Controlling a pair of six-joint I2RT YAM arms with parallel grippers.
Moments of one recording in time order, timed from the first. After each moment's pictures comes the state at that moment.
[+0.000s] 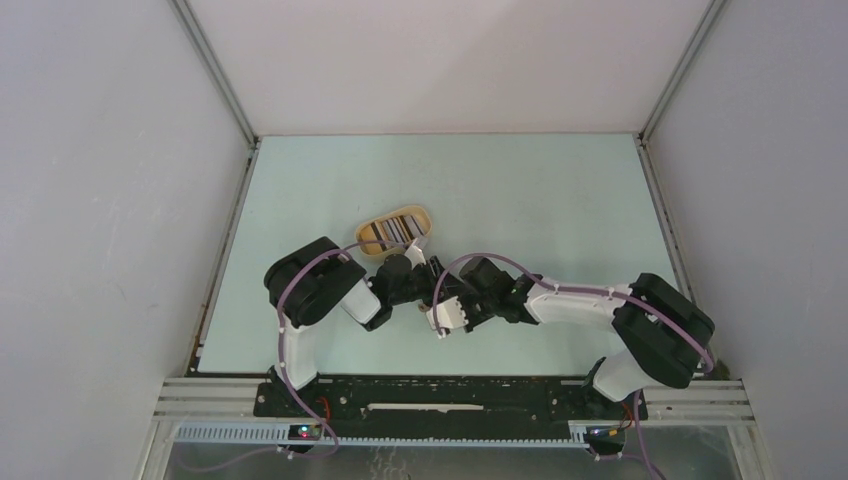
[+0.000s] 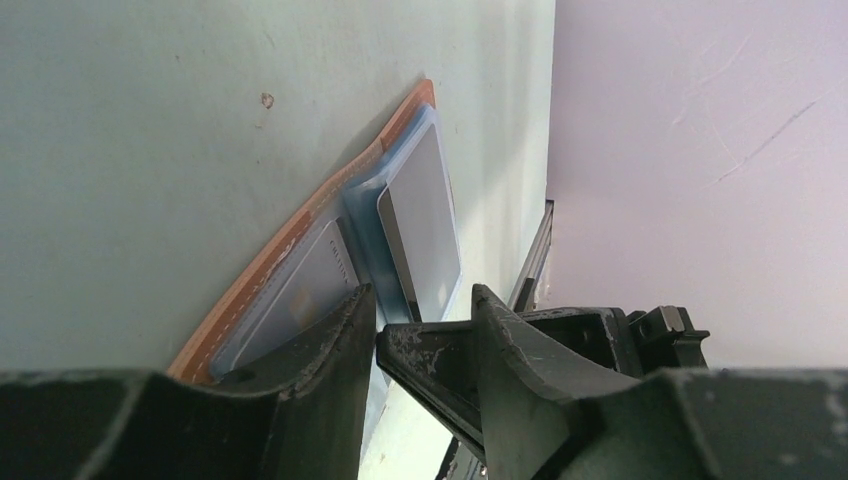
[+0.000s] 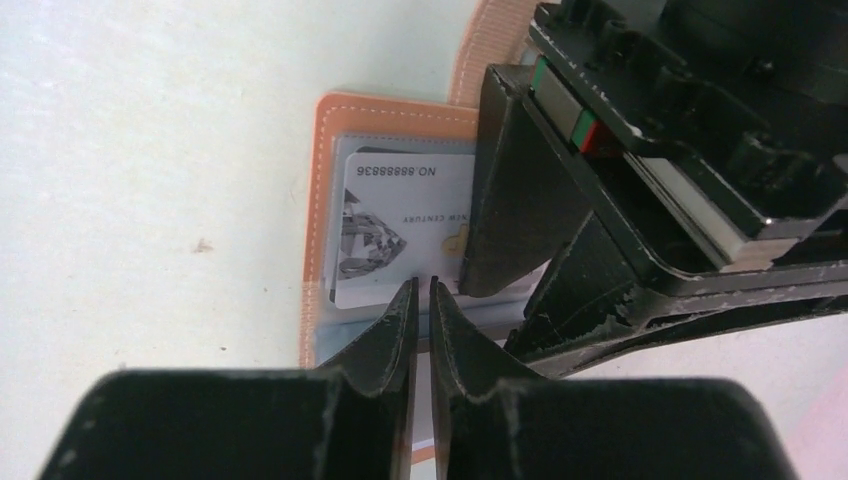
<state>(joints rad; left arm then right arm) -0.73 1.96 0.52 1.10 0.40 -1.21 0.90 1.51 0.71 -0.18 -0.17 -1.13</state>
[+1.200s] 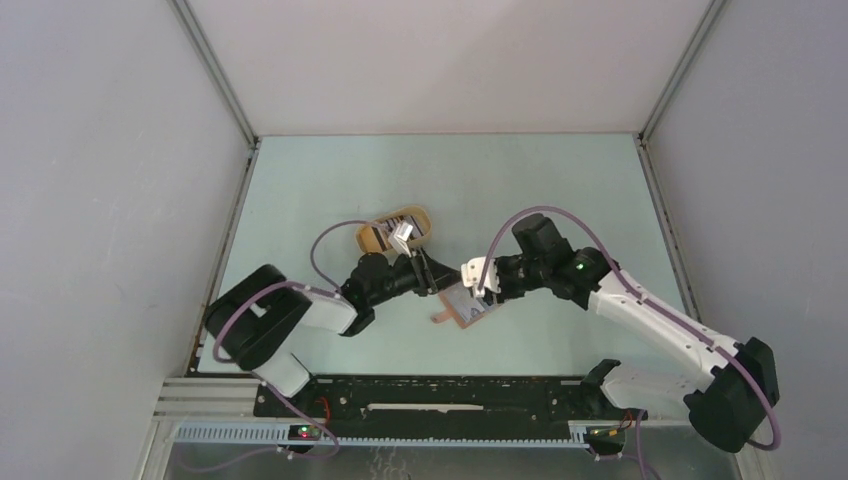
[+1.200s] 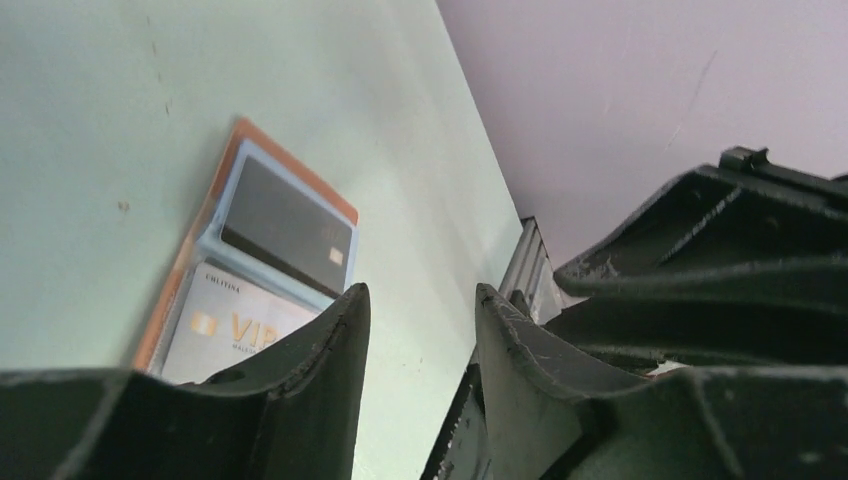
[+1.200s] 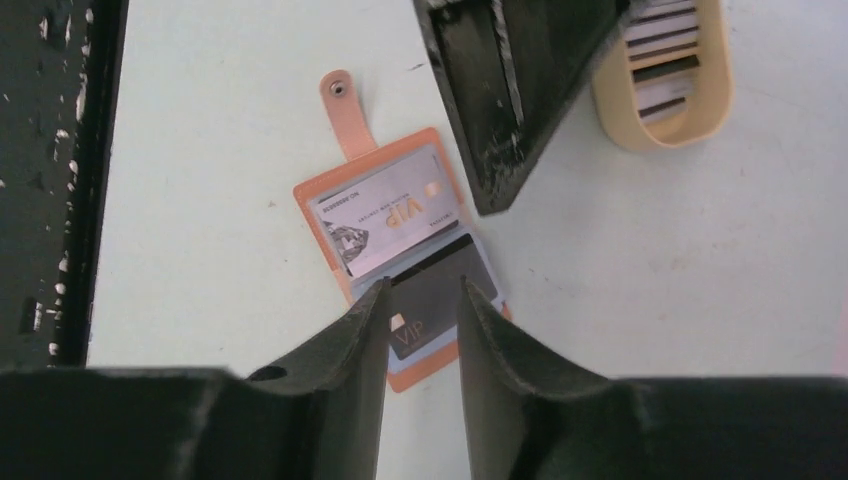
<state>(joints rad) -0.72 1.63 0.41 1.09 0.35 -1.02 0.70 1.14 0.88 -0.59 -0.48 -1.01</state>
